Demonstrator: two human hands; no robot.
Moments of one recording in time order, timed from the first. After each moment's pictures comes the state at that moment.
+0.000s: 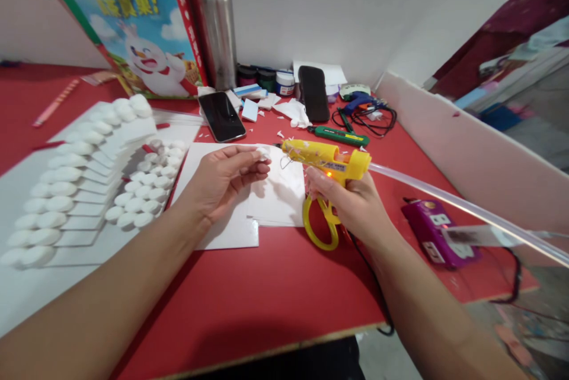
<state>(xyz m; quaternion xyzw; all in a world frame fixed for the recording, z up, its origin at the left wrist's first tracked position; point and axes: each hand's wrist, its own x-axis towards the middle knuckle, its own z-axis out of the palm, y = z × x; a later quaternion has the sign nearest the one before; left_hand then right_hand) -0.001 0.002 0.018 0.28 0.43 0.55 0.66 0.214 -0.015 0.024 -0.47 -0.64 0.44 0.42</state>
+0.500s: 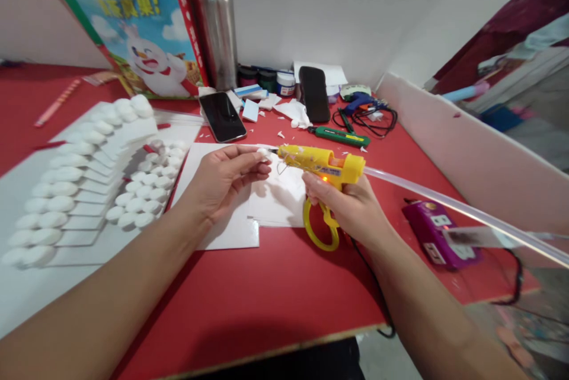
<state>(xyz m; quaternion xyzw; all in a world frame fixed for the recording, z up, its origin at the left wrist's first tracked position) 0.001 0.002 0.018 0.29 0.43 0.56 0.65 0.214 -0.017 0.022 -0.47 -0.65 0.45 0.40</state>
